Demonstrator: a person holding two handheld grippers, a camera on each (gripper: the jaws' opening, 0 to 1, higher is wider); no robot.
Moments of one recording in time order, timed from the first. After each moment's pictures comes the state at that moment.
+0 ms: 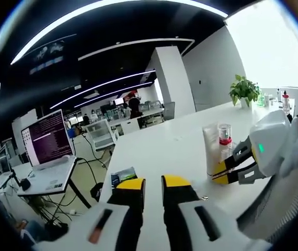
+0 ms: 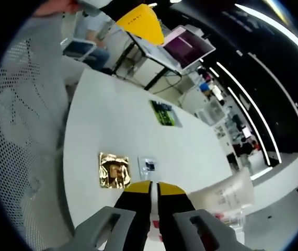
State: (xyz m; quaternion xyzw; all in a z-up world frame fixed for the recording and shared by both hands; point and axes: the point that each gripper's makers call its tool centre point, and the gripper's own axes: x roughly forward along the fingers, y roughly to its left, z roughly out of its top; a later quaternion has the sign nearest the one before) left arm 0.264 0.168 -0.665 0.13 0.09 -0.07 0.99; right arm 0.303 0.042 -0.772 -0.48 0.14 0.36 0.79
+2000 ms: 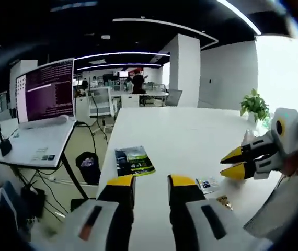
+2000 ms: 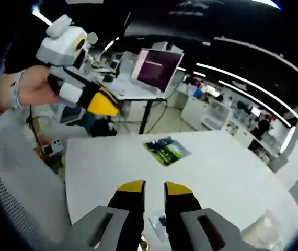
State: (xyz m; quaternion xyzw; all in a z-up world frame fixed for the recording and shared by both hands) left arm 0.350 0.288 -0.727 -0.04 0.21 -0.06 0.98; right arm 0.359 0.144 -0.742 -0.21 0.15 0.43 0.86
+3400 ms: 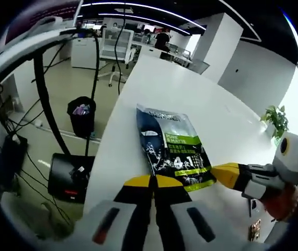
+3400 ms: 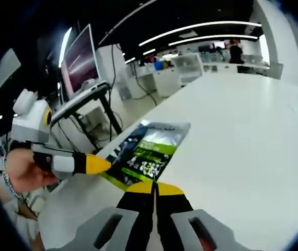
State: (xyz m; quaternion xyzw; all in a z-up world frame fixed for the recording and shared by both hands) left arm 0.467 0.321 -0.856 -0.16 0.37 -0.05 0.92; right arm 0.479 0.214 -0.854 0.02 0.32 0.34 0.88
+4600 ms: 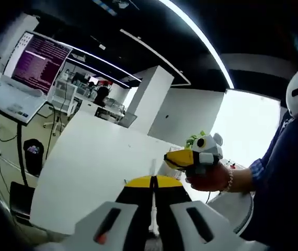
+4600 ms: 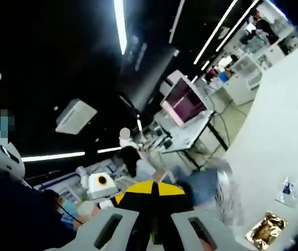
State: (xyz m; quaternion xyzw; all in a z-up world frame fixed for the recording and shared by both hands) left arm 0.212 0.214 -0.686 -0.20 0.11 -0.25 0.94; right arm 0.244 0.165 -0.678 0.25 0.23 0.61 0.72
